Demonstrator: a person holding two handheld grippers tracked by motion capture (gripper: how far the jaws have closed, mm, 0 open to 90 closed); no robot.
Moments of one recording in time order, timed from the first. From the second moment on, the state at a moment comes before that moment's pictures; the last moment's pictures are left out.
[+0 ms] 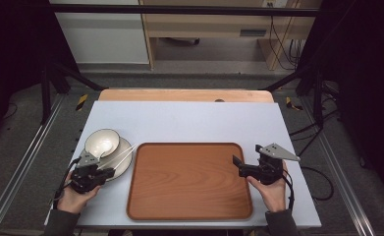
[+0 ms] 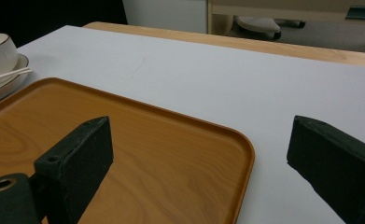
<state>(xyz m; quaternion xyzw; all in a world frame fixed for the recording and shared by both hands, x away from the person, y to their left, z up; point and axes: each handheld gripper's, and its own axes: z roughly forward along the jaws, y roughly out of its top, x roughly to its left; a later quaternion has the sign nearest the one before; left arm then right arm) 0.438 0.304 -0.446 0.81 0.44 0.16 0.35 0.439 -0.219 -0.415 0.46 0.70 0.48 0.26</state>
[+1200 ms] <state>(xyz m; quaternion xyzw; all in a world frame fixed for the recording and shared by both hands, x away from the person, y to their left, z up) 0.403 0.220 -0.415 0.71 0.51 0.24 0.43 0.433 -0.228 -0.407 0.47 0.68 0.50 0.27</state>
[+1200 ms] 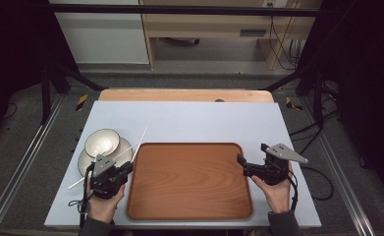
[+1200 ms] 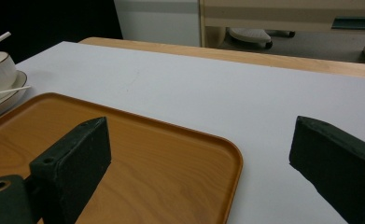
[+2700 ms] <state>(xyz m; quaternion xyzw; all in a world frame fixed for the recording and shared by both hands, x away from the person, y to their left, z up) 0.400 0.192 -0.476 0.63 0.62 0.23 0.40 0.433 -0.220 -0.411 0.46 0.70 0.49 0.26</state>
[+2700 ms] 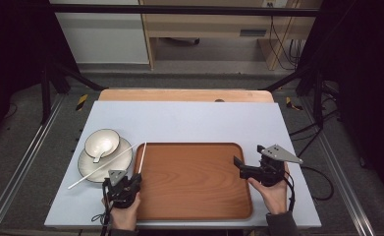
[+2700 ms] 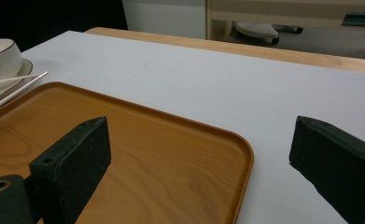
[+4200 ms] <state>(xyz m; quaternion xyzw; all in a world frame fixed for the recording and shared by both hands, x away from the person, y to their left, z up) 0.402 0.213 -0.429 0.73 0.49 0.20 0.44 0.431 -0.223 -0.410 0.46 0.69 0.49 0.26</state>
